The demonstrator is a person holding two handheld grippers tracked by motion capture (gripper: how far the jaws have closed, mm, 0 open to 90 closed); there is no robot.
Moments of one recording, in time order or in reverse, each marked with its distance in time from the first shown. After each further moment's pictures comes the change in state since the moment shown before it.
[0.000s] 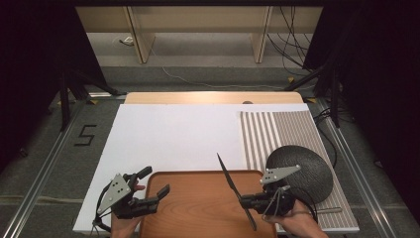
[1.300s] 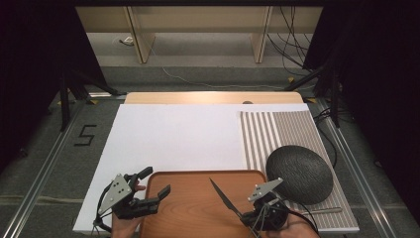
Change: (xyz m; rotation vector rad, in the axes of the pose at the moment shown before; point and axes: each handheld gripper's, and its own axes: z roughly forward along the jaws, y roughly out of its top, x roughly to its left) left arm -0.001 -0.001 0.001 0.005 -0.004 0.004; right arm 0.018 -0.017 0.021 0.268 -0.073 -0.055
